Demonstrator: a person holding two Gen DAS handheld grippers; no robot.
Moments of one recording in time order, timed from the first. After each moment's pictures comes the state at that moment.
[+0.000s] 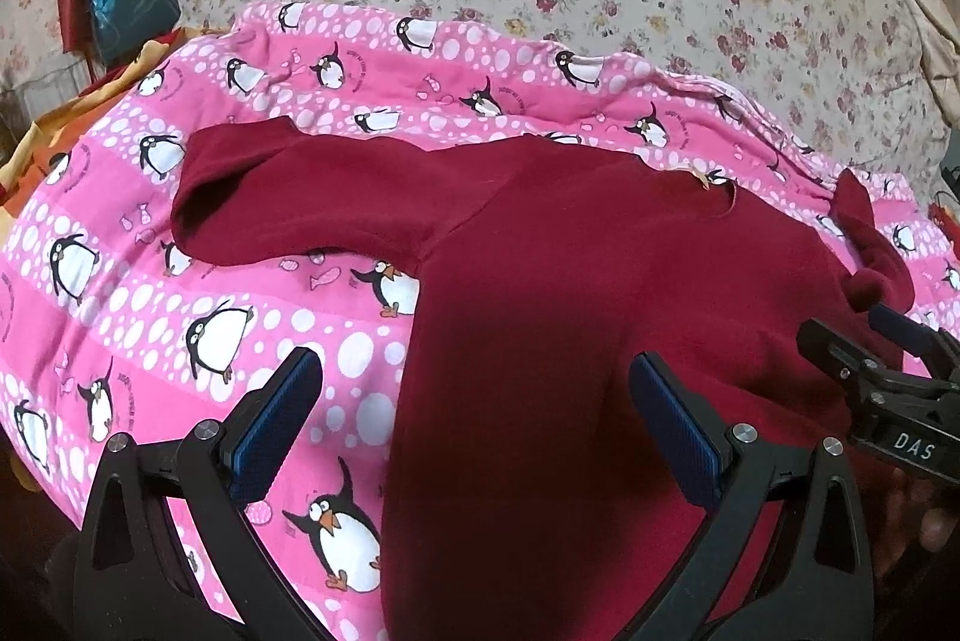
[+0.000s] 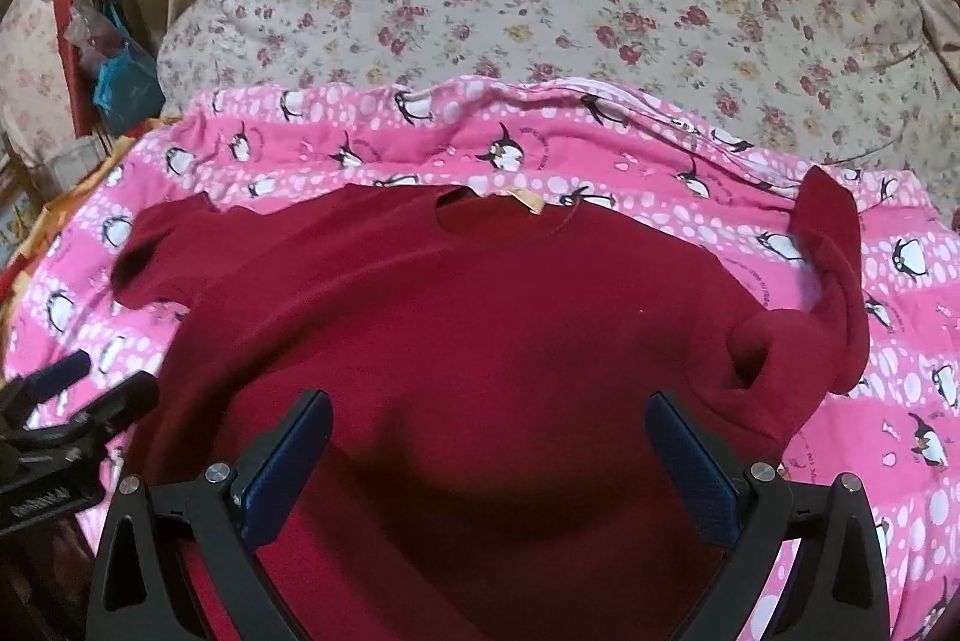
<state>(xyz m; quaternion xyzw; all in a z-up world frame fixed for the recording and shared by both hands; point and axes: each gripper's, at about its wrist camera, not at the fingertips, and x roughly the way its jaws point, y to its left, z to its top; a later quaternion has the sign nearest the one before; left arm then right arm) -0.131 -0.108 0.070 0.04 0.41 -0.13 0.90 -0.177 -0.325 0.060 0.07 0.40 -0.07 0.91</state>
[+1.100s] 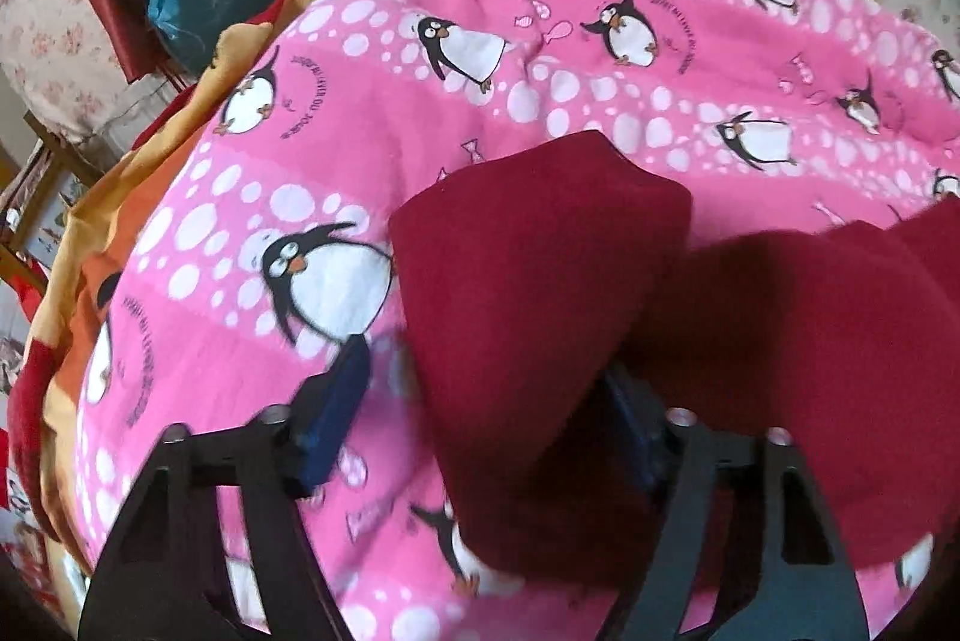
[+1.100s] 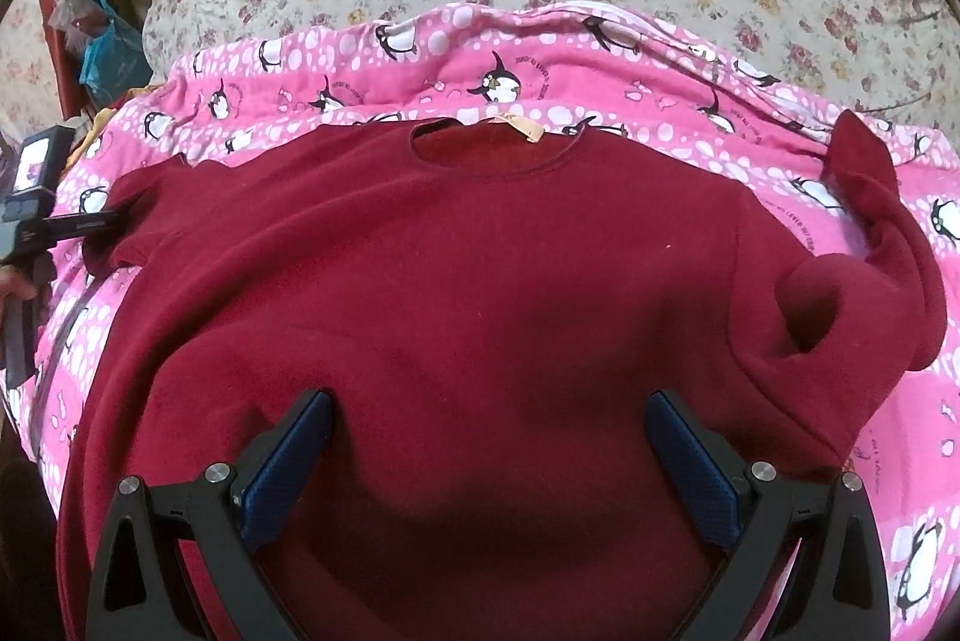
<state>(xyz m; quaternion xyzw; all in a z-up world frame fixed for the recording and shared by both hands) 0.094 0.027 0.019 0.17 0.45 0.05 0.87 -0.157 -0.338 0.013 0.09 0.44 -0.06 0.89</state>
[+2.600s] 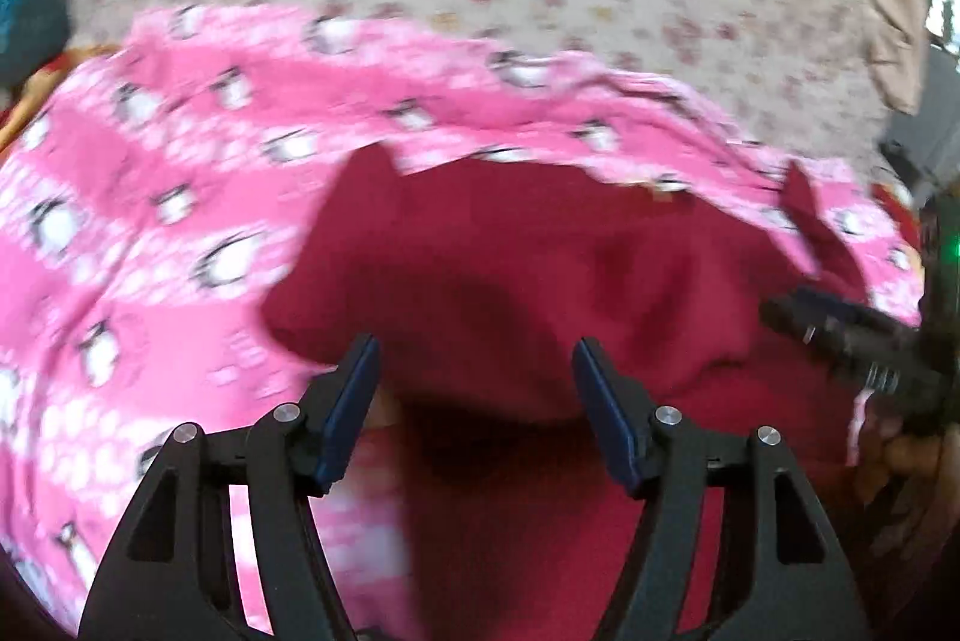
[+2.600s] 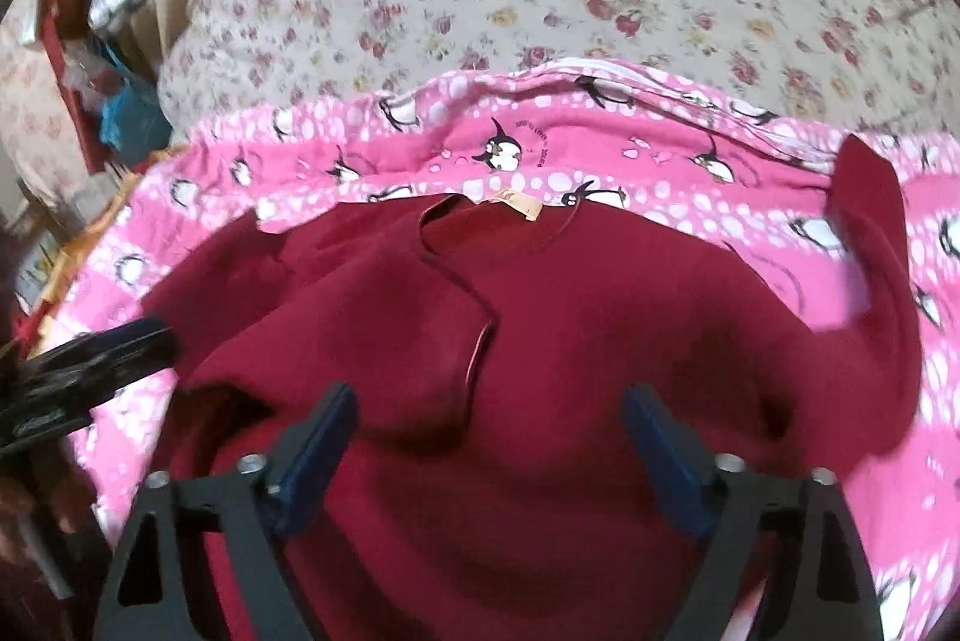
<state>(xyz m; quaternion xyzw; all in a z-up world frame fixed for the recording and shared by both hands) -0.063 -0.097 0.072 0.04 0.44 -0.23 0.87 -0.140 -0.366 0.051 0.14 0.41 -0.03 0.90</state>
